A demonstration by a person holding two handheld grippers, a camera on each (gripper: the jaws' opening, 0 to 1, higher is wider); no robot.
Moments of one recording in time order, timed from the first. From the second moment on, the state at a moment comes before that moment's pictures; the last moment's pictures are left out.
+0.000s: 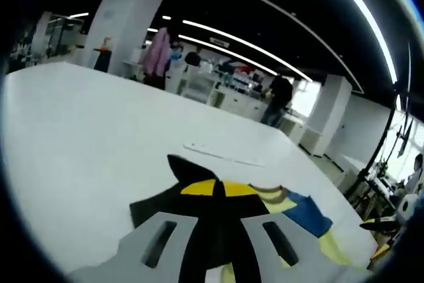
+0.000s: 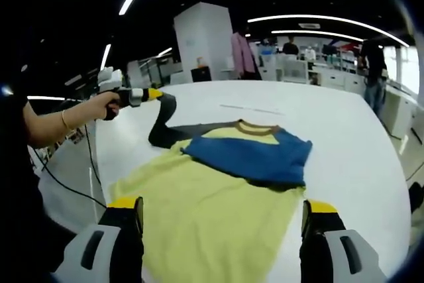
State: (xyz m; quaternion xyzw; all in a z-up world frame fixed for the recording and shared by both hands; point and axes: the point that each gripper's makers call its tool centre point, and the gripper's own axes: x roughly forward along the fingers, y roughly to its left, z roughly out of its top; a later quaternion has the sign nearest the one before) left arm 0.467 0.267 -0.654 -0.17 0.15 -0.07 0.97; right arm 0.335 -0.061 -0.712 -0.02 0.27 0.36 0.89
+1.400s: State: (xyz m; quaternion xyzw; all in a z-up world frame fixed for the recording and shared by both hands) left arm 0.513 0.098 -0.642 -0.18 0.15 -0.22 0.95; right arm 0.328 -0.075 -0.723 -0.01 0.29 0.34 0.90
